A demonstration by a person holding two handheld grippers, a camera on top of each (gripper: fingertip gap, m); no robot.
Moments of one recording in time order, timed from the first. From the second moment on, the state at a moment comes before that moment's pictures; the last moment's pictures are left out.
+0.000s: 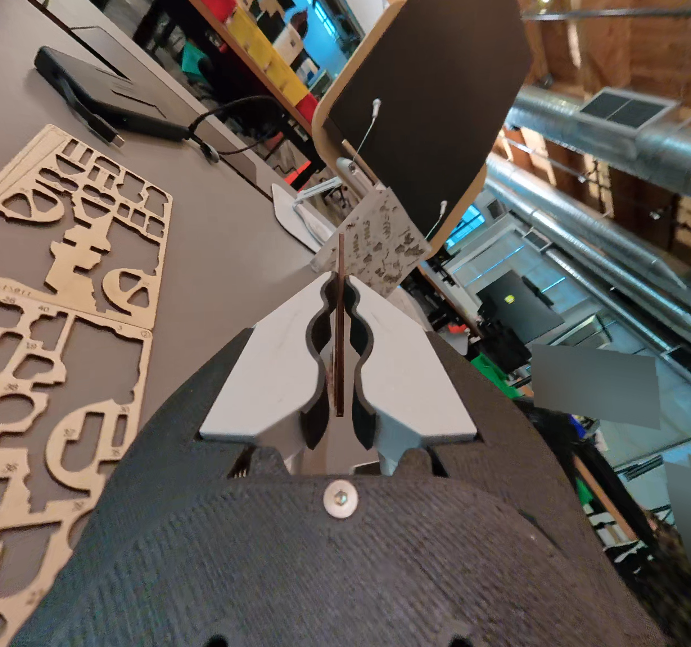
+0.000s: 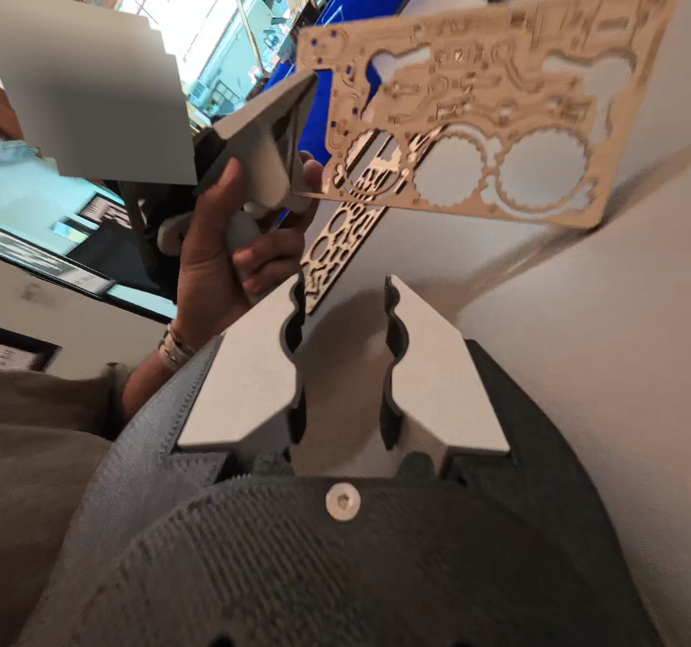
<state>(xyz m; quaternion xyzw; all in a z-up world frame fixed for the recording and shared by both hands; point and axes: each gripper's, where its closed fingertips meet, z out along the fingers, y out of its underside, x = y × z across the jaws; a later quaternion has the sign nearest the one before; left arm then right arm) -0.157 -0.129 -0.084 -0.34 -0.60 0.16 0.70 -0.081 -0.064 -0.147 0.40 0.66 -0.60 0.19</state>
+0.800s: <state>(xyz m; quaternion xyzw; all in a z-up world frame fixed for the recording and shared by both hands) -0.115 -0.040 -0.086 -0.43 -0.51 -0.01 0.75 -0.101 0.018 -0.078 0.36 0.56 -0.69 0.27</state>
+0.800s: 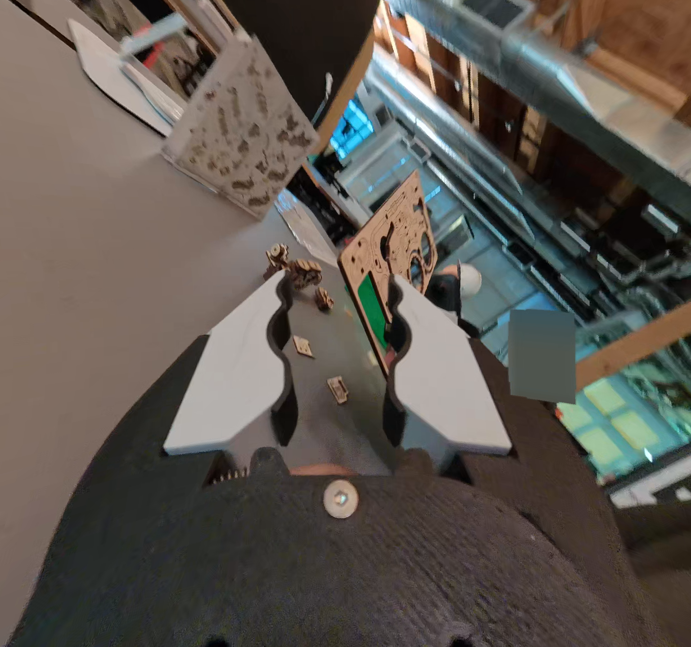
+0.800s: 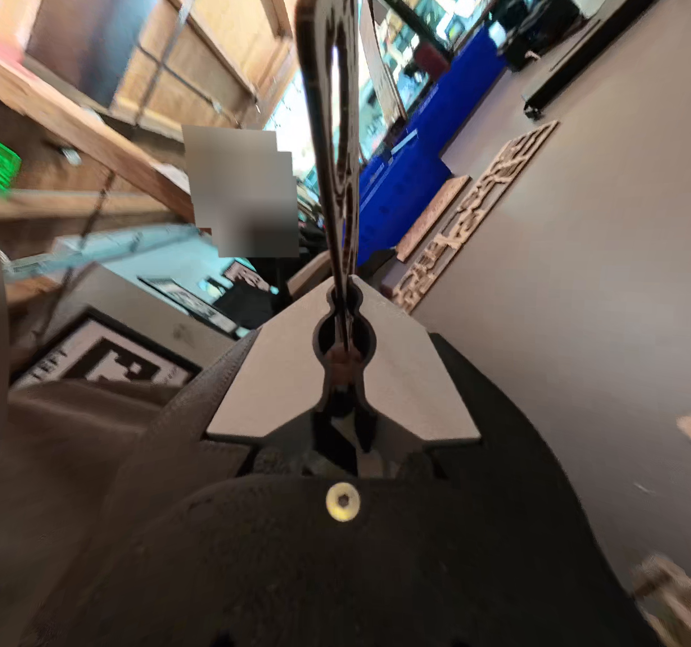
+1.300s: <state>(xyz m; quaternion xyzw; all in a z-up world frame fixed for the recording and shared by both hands) -0.043 0.032 -0.179 -0.79 -0.32 -0.16 0.50 -0.049 0.070 -0.155 0.30 0.74 -0.54 0.27</state>
